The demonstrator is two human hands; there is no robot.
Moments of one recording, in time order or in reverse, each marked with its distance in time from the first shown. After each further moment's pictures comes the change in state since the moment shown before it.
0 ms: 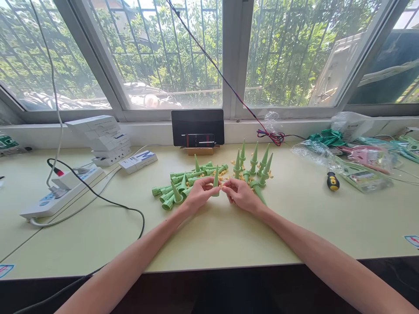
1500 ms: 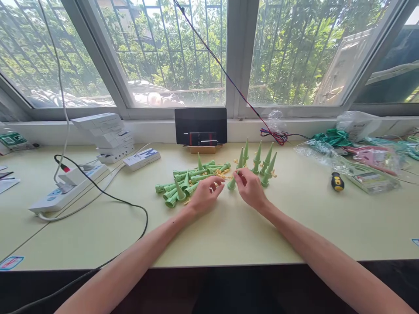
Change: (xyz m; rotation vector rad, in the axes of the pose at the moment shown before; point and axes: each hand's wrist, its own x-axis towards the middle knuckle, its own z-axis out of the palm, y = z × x) left_hand 0.000 -0.010 0.007 0.440 0.123 0.244; right_hand 0.004 -0.002 -0.010 -0.480 0.402 -0.292
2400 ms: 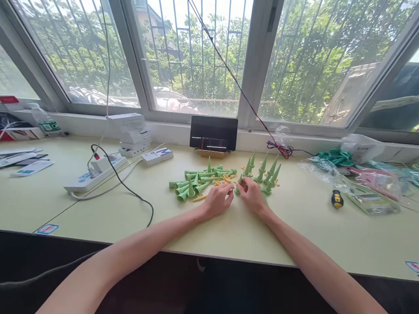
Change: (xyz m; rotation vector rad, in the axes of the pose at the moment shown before) left_hand -0.007 -0.008 0.028 0.555 0.095 0.343; right_hand -0.001 0.020 0.012 -0.107 -0.080 0.016
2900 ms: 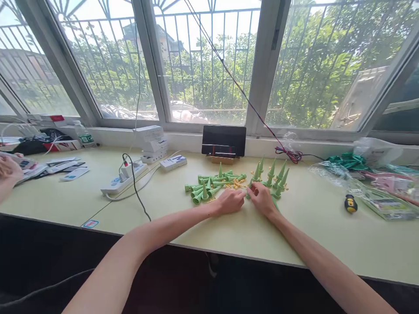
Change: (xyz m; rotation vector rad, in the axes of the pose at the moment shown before) left_hand 0.003 -0.012 -0.004 0.146 -0.148 0.232; right_hand -0.005 0.002 0.004 0.002 0.041 -0.021
